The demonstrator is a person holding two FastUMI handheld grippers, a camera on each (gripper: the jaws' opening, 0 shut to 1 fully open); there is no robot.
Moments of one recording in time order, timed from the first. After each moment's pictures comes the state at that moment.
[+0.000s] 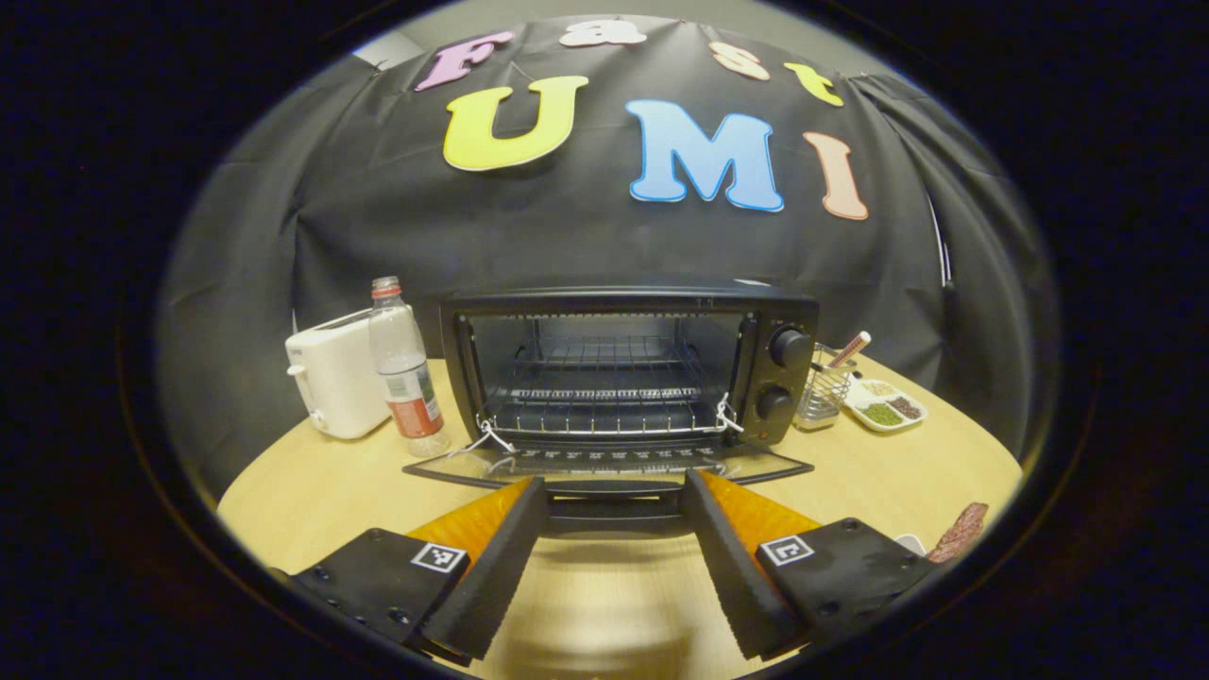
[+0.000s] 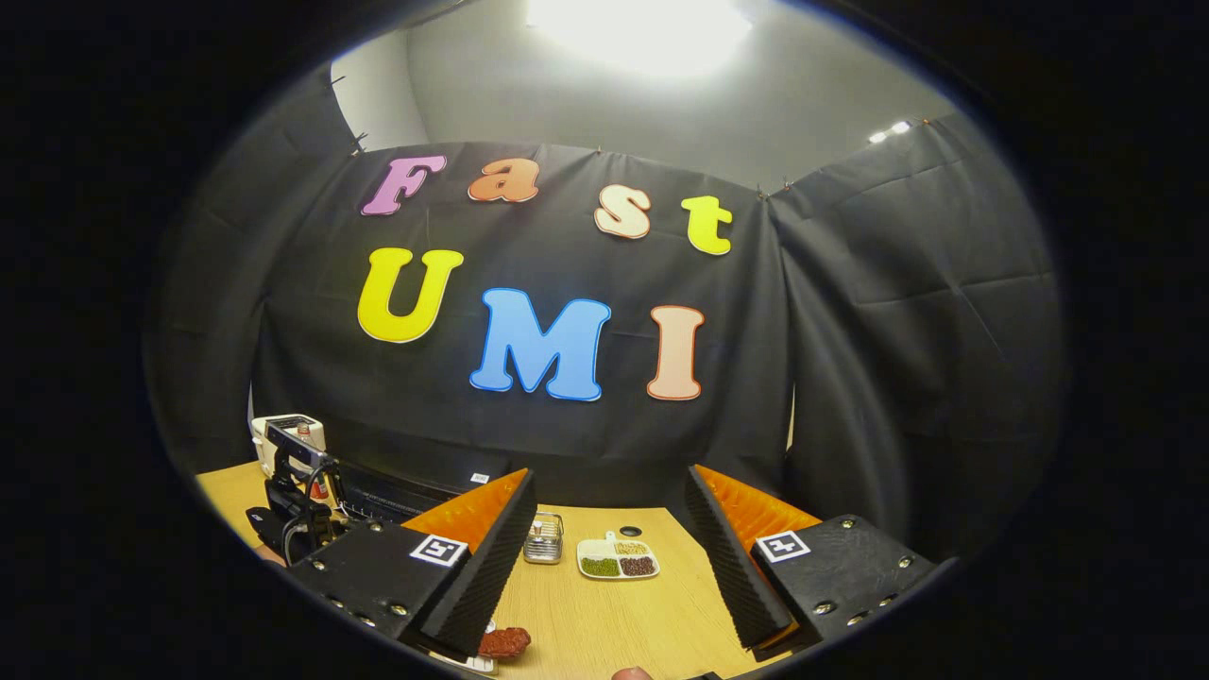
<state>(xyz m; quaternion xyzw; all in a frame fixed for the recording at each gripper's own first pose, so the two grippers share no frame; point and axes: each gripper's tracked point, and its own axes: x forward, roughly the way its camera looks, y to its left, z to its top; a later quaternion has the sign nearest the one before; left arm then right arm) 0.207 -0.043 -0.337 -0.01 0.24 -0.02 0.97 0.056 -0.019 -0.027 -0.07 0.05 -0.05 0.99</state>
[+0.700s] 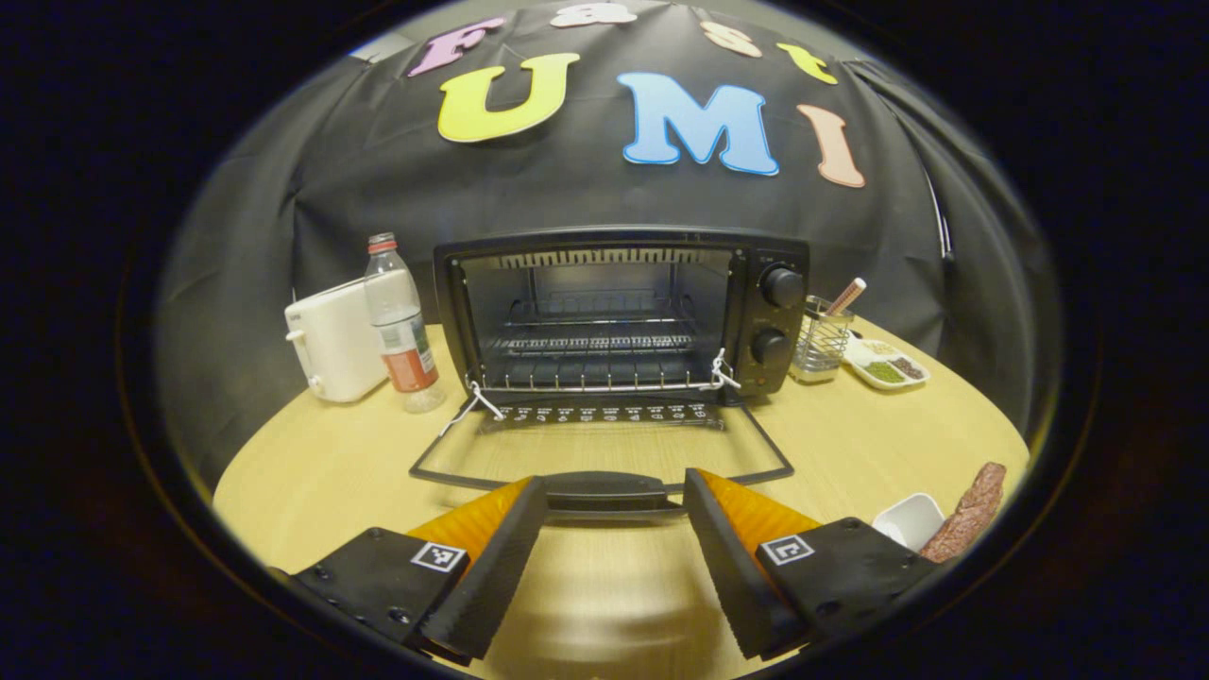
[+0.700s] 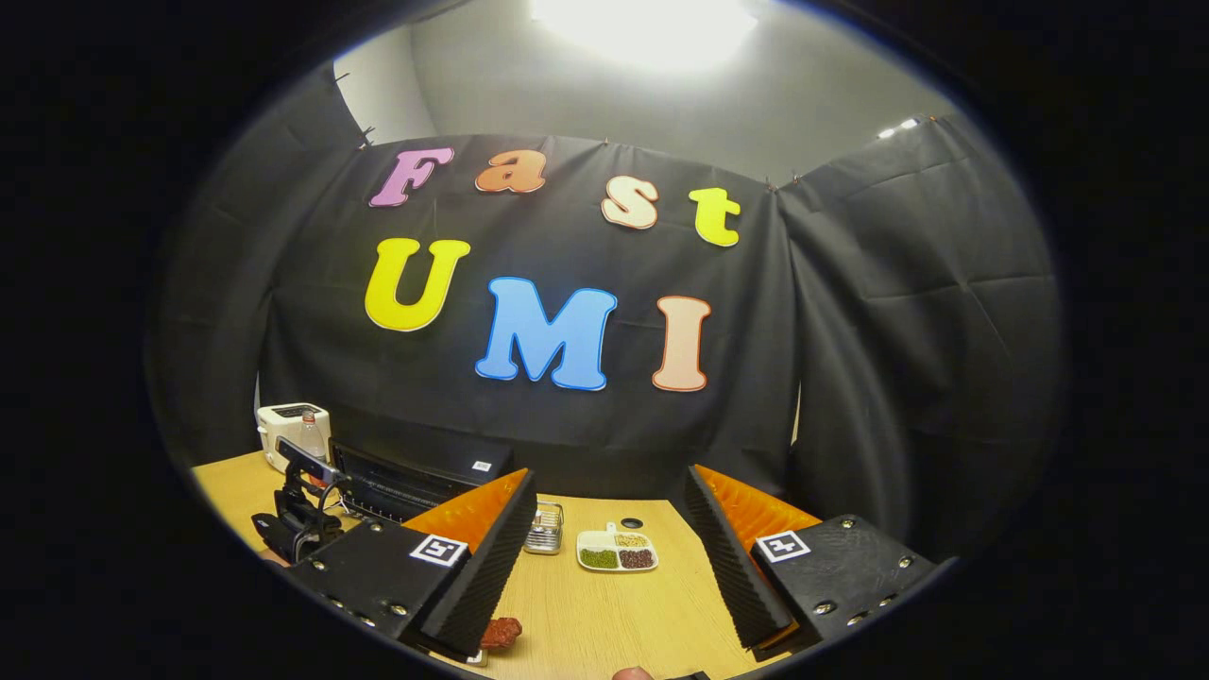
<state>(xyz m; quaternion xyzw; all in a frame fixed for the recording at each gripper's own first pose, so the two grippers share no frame) 0.176 -0.055 -0.369 0.00 0.28 -0.02 0.96 0.053 -0.024 -0.034 -0.08 0.06 -0.03 0.99</state>
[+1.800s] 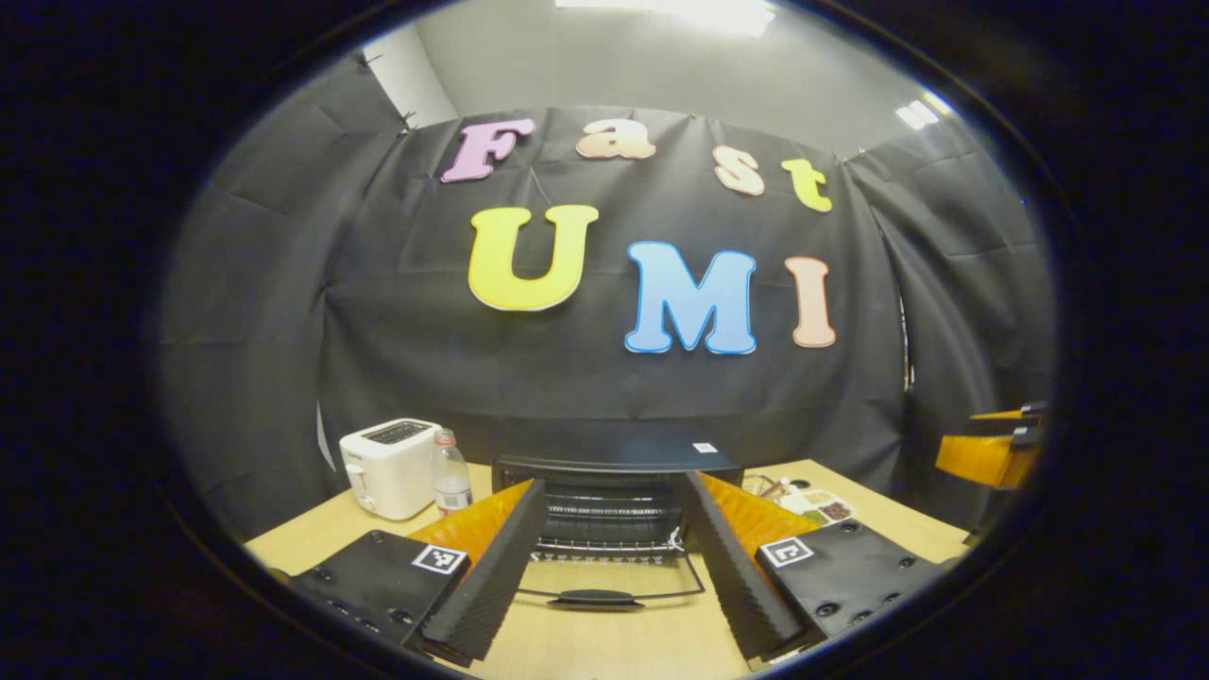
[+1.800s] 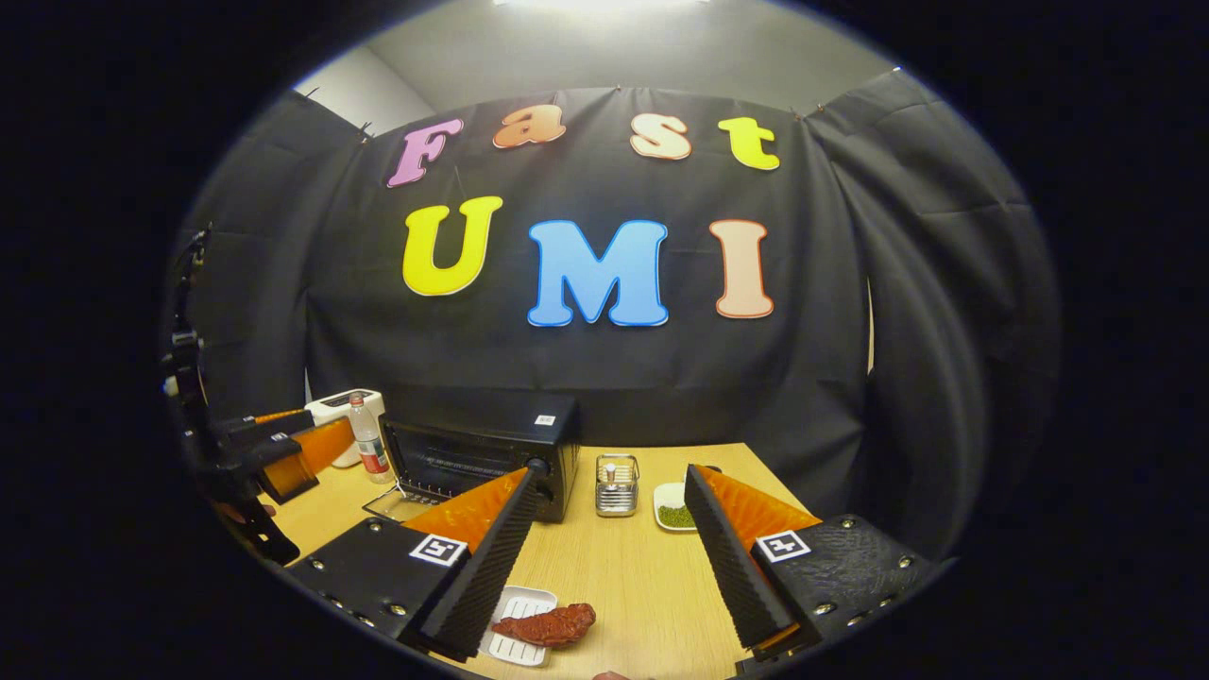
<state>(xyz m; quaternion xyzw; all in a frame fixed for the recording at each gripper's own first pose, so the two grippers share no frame) 0.138 -0.027 -0.117 -0.04 0.07 -0.03 1.00 0.079 0.024 -0.126 0.00 0.17 0.05 0.98</state>
